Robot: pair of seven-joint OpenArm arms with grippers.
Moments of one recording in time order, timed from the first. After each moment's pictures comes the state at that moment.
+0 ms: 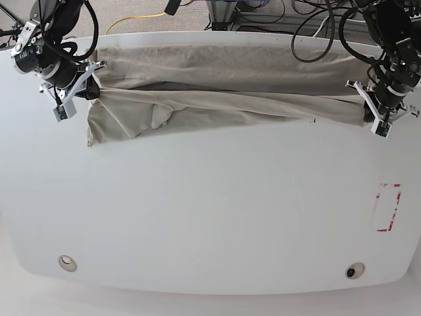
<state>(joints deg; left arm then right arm) 13.5 -14.7 -32.6 108.5 -9.9 -43.0 52.8 -17.0 11.7 38.4 111.8 43.5 41.0 -79.7</state>
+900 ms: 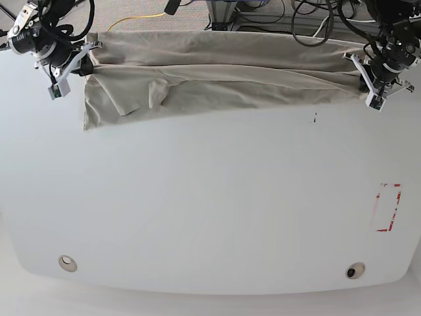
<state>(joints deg) 23.4 -15.1 -32.6 108.7 -10.0 -43.0 52.3 -23.7 11.6 42.5 111.8 44.0 40.9 -79.9</state>
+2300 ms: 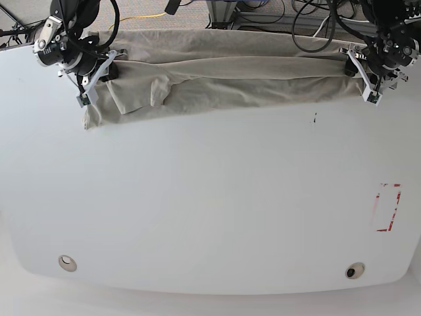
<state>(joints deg) 20.6 -13.2 -33.5 101.0 -10.5 -43.0 58.9 -18.8 5.4 34.2 107.4 29.8 41.0 -76.8</state>
